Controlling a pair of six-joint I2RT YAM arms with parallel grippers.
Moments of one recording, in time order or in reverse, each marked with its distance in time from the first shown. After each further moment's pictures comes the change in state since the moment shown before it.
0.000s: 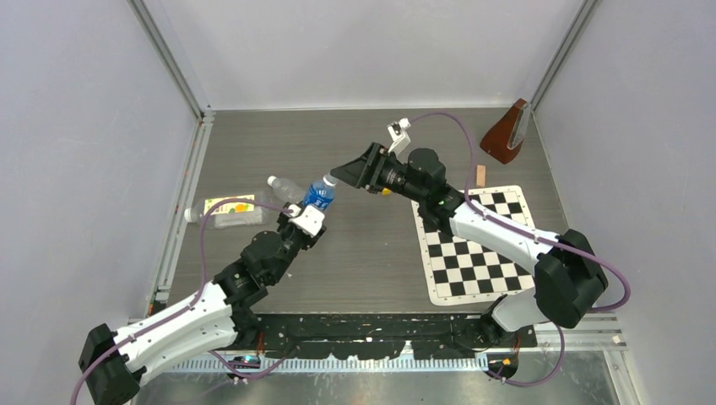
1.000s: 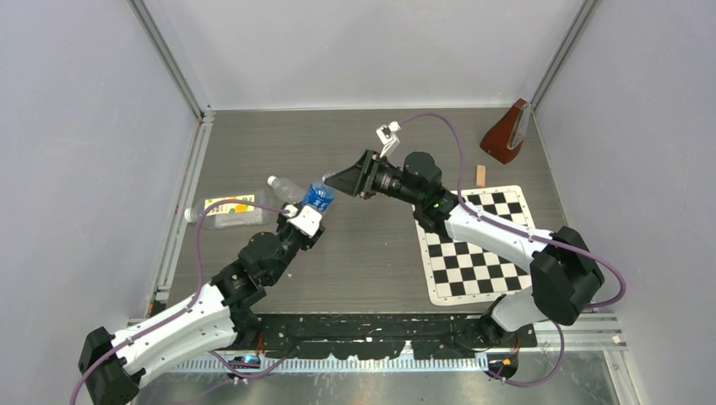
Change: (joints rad) left arm 0.002 -0.034 0.000 -0.014 0.014 -0.020; right arm 0.039 0.020 -0.008 0.095 -0.084 -0.041
